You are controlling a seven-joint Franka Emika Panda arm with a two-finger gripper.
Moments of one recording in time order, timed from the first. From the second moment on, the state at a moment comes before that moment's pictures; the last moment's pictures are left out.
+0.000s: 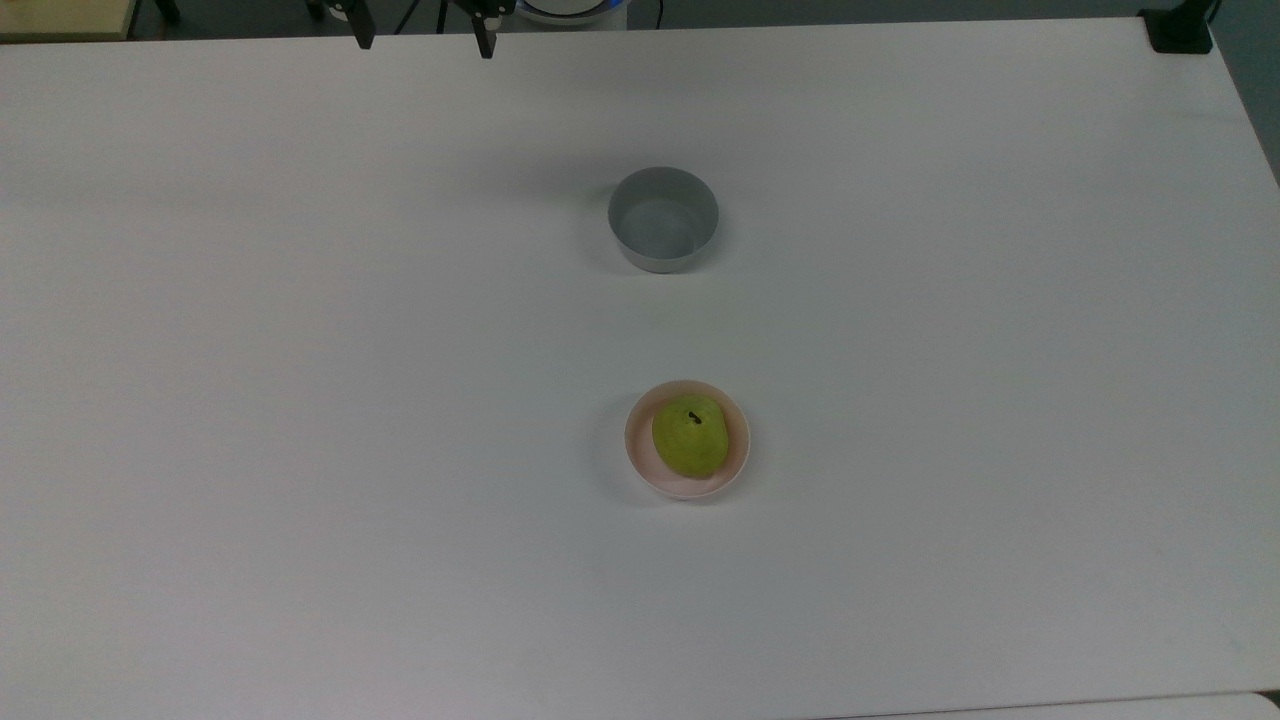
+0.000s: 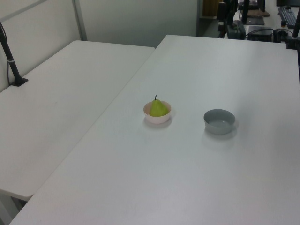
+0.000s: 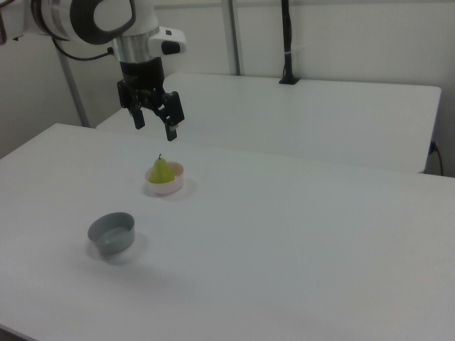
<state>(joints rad) -0.01 0.02 -0.10 -1.57 0.06 1.62 0.01</state>
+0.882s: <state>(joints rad) 0.27 0.16 -0.12 -1.44 0.05 1.62 -0.03</state>
